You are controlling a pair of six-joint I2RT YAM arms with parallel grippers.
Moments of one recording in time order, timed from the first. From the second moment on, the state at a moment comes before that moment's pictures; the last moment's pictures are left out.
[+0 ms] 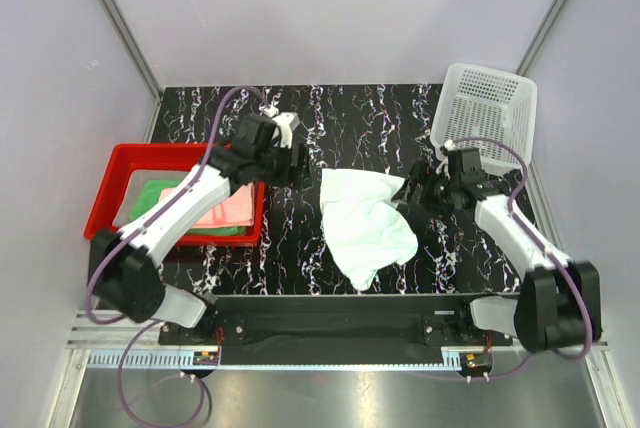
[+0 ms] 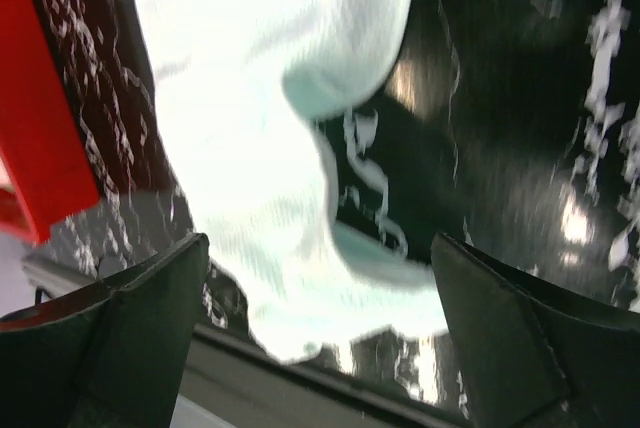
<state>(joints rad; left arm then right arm) -0.49 1.35 1.15 -0.58 0.23 -0.29 0.15 1.18 0.76 -0.50 -0.35 0.55</state>
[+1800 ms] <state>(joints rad) -0.51 2.23 1.72 -0.52 0.08 -0.42 0.16 1.91 1.17 -0.24 -0.15 0.43</state>
